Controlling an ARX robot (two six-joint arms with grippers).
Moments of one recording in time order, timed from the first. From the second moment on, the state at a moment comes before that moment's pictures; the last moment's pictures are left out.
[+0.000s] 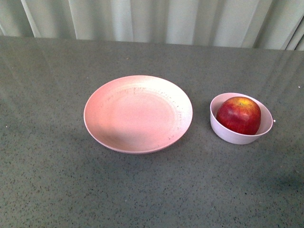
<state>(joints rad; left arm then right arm) -0.19 1.23 0.14 1.07 -0.19 -0.01 0.00 0.00 0.02 0.00 0.00 0.00</state>
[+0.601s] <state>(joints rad) 0.00 0.65 0.02 0.63 0.00 -0.01 0.00 0.00 0.02 0.00 0.00 0.00</state>
